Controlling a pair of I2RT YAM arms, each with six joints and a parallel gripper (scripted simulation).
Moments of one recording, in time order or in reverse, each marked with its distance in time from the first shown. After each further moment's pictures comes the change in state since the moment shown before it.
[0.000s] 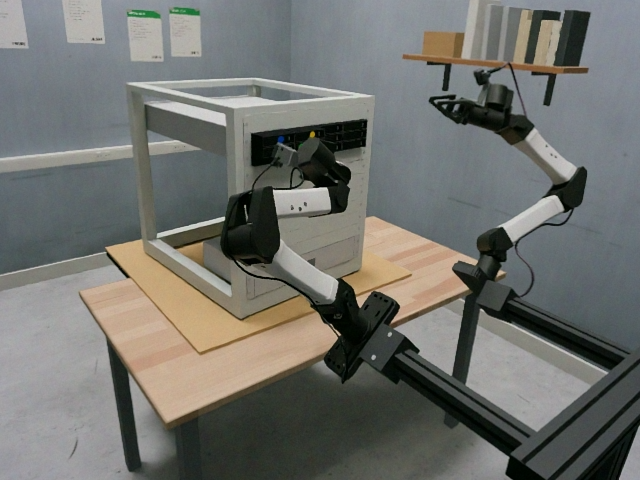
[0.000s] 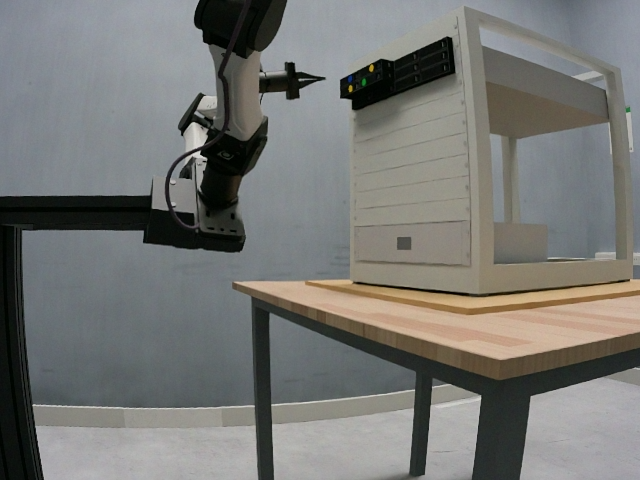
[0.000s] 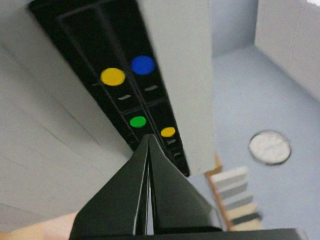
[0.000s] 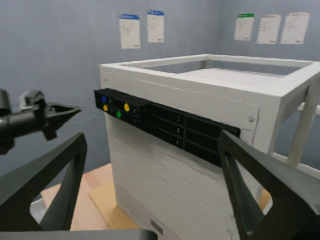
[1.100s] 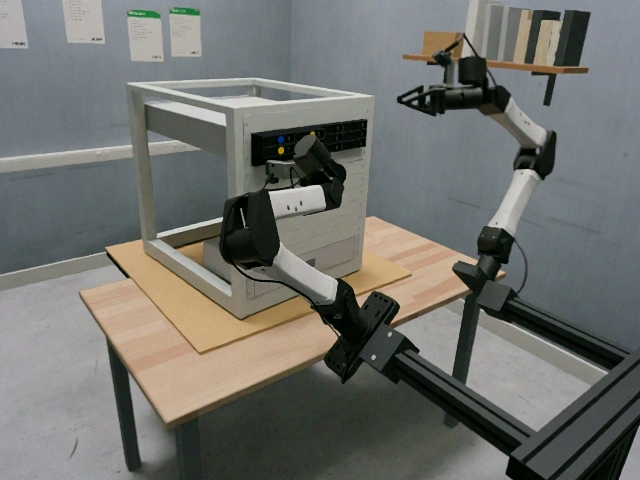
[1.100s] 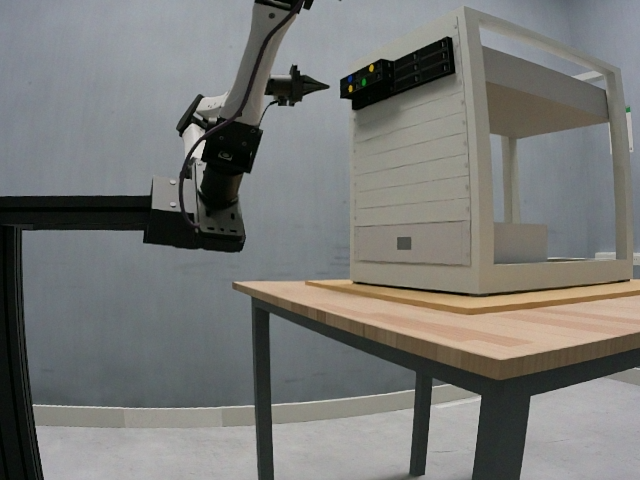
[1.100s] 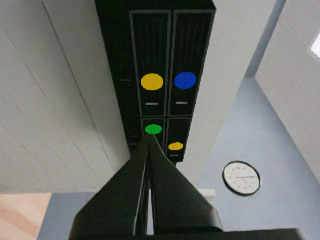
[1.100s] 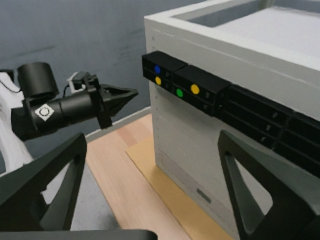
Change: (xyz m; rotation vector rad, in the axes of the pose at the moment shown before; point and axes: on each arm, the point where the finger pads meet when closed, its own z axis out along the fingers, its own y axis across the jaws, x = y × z) left arm -0.002 0.022 0.009 -0.107 0.006 -0.265; right arm 0.016 0.131 0.119 -0.049 0.341 0.044
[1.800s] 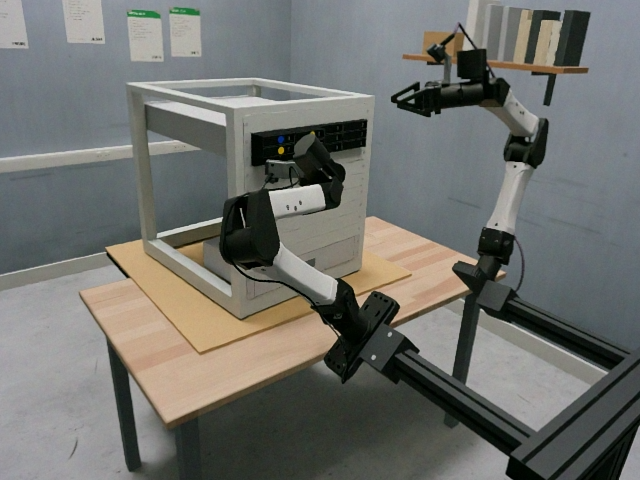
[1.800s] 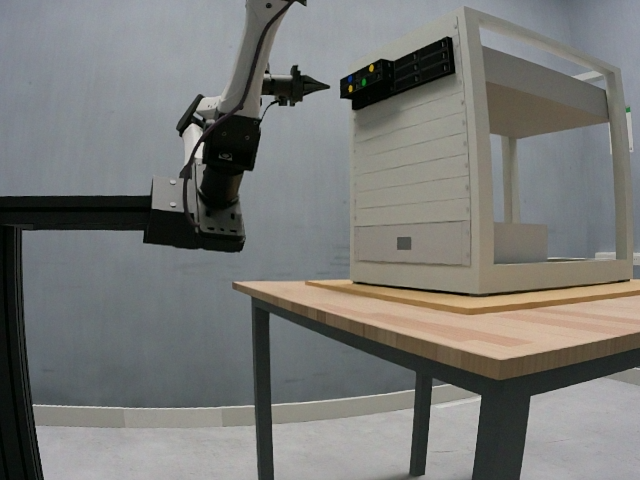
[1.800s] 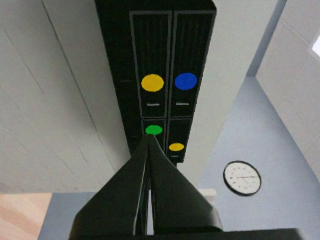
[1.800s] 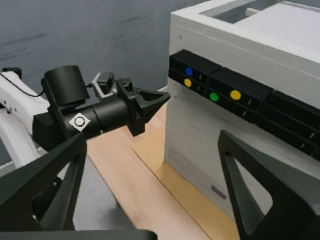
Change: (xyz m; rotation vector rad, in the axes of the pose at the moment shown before) left arm -0.001 0.000 0.002 -0.004 0.001 0.001; right arm -0.009 0.086 0.034 0.064 0.057 -0.035
